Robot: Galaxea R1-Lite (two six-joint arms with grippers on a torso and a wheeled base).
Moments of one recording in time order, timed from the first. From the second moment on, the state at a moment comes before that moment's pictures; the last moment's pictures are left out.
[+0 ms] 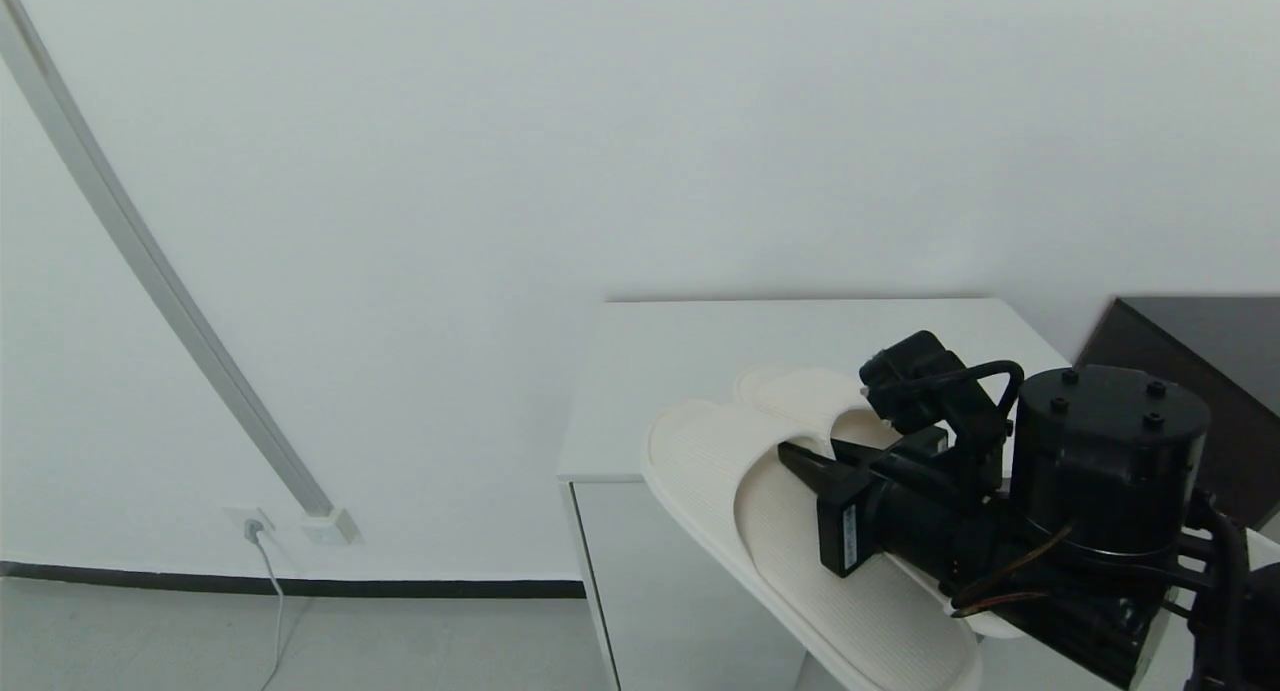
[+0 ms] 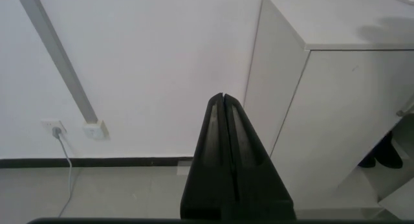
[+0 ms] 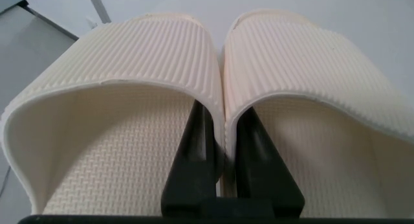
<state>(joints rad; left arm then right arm) 0.00 0.00 0.00 0.00 0.02 0.00 0.85 1.64 -0.65 -0.83 -0.23 0.02</state>
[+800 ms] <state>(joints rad) 0.00 0.00 0.00 0.00 0.01 0.00 0.86 1.65 -0.64 -0.83 -0.23 0.02</state>
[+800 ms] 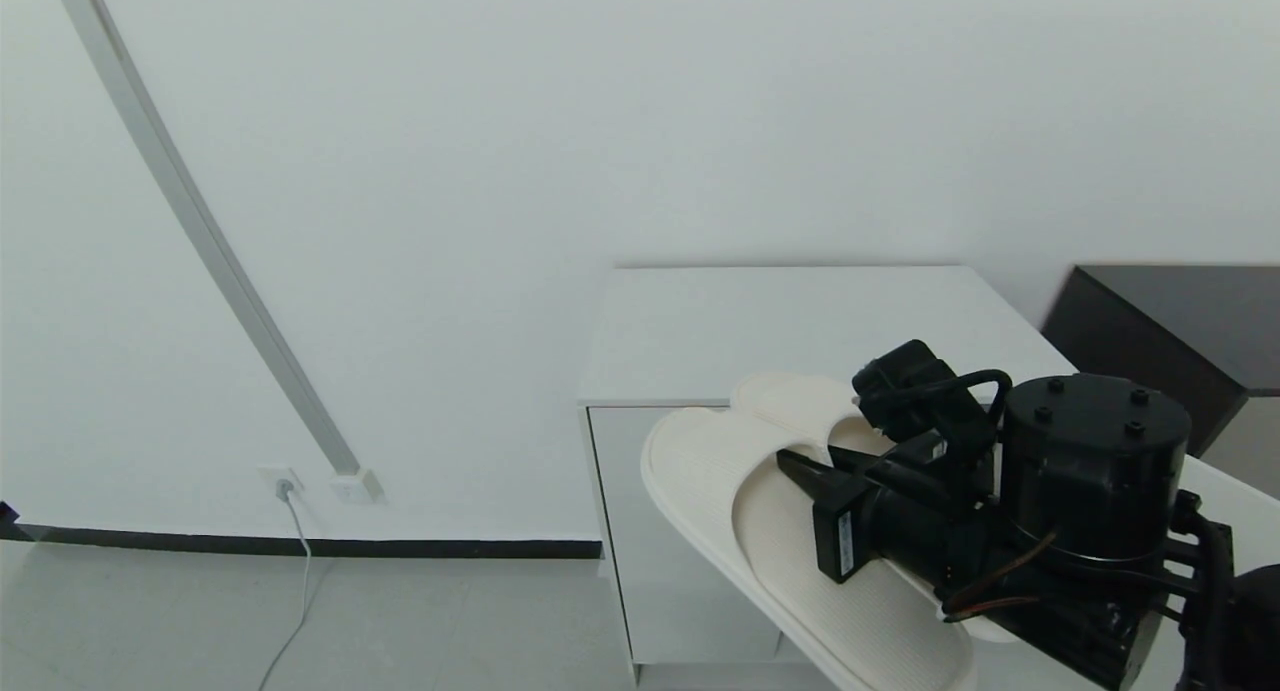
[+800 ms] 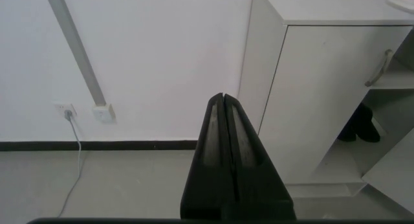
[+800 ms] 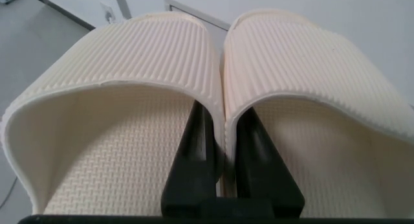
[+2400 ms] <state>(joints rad) 0.00 0.00 0.00 0.00 0.01 0.00 0.86 1.65 -0.61 -0.87 -0.23 0.02</state>
